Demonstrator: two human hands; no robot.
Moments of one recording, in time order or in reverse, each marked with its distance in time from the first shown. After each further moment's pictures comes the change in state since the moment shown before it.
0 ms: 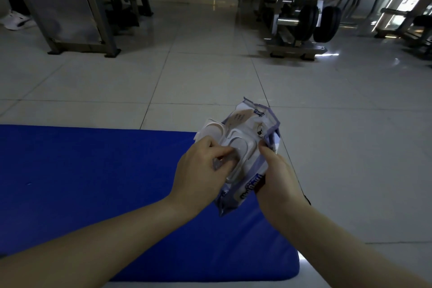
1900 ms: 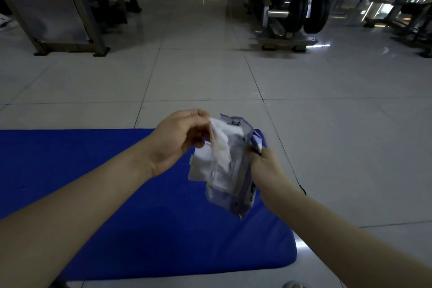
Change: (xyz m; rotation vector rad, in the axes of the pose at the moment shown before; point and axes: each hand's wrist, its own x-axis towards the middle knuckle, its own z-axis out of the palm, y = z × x) left_hand 0.052 0.008 -0.058 -0.777 -0.415 -0.422; right_hand 0.019 0.011 -0.014 -0.589 0.043 -0.061
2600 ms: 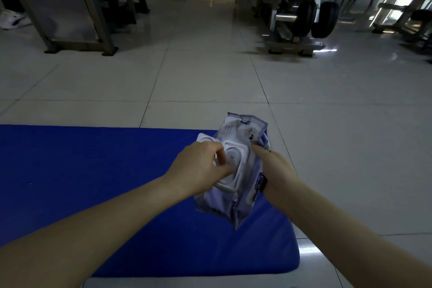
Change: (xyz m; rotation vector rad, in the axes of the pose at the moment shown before) left_hand -0.002 -0.057 0.017 1.052 0.145 0.107; right_hand 0.014 0.000 -0.005 0.390 -0.107 0.140
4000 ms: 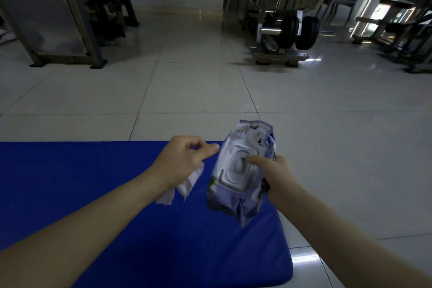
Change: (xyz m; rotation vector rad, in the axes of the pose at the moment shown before) left_hand 0.018 0.002 -0.028 -0.635 0.037 -0.109; right_hand 0.007 -0.021 -0.023 -0.068 0.084 -0.145
